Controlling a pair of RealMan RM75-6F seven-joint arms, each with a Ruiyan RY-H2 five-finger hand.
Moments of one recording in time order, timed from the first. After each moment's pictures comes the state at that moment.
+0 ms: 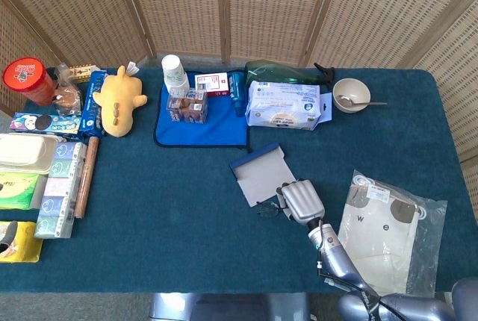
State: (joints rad) left arm 0.08 -1.04 -0.06 -1.78 1.54 1.72 0.01; right arm 0.59 -1.63 0.12 -1.58 -1.14 1.10 -0.57
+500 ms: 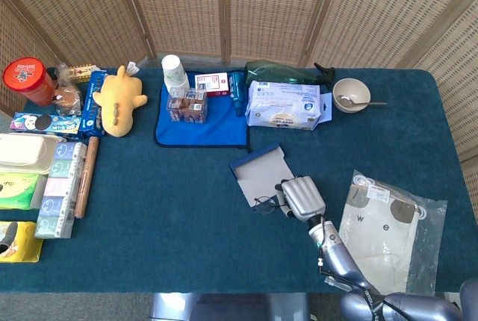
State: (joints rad) left arm 0.08 -1.04 -0.06 -1.78 1.55 1.72 0.01; right arm 0.59 -1.58 0.15 -1.65 -1.15 1.10 -0.51
